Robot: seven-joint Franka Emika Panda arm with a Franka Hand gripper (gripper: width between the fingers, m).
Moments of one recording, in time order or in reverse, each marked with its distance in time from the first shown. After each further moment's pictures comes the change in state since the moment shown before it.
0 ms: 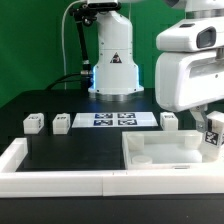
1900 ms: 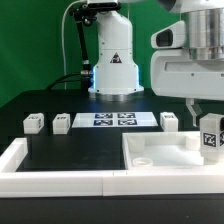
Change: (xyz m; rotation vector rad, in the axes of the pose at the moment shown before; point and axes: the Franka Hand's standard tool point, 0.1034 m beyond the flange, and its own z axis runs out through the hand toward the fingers) arm -0.003 0.004 0.001 0.008 0.057 1.394
